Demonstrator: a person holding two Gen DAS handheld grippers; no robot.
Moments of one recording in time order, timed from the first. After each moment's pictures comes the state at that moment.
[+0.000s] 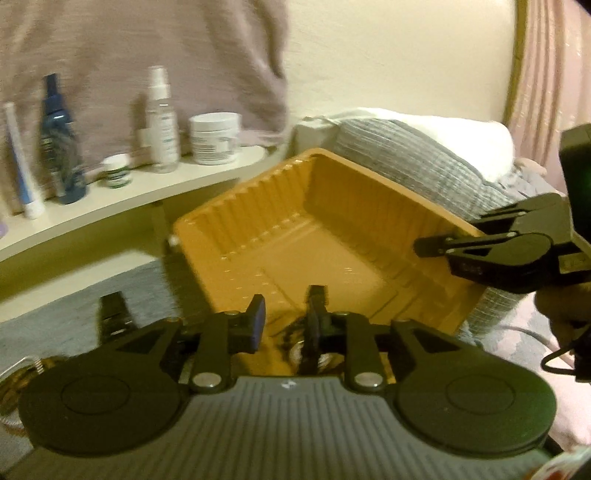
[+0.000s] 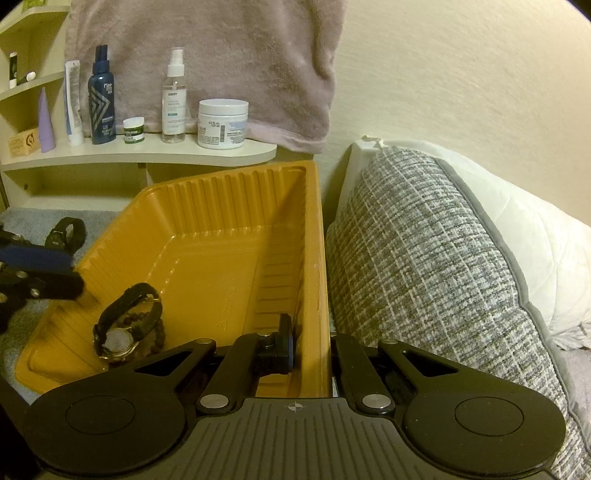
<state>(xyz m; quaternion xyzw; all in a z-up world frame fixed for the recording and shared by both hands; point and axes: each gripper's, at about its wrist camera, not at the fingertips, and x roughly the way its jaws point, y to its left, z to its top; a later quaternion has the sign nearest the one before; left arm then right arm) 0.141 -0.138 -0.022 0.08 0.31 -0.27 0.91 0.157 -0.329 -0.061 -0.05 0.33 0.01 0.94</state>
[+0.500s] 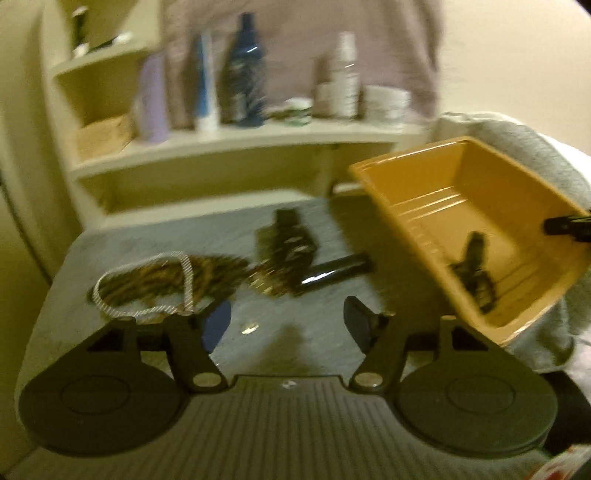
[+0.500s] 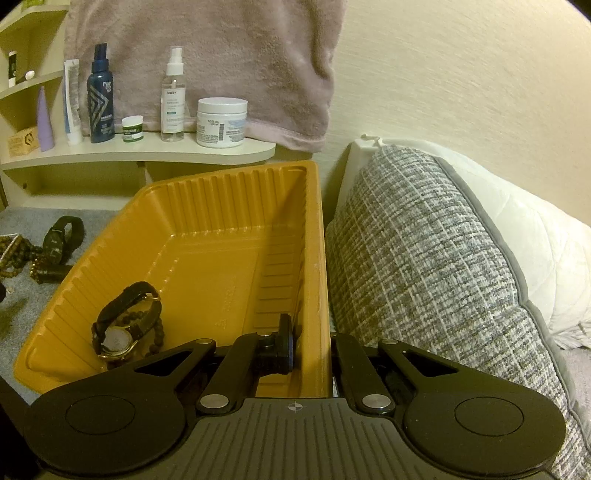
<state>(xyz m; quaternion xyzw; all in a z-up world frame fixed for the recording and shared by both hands) 0.122 -0.032 -0.056 0.03 0.33 -0.09 0.94 0.157 -0.330 -0.062 -0.05 0.33 0.01 0.94</state>
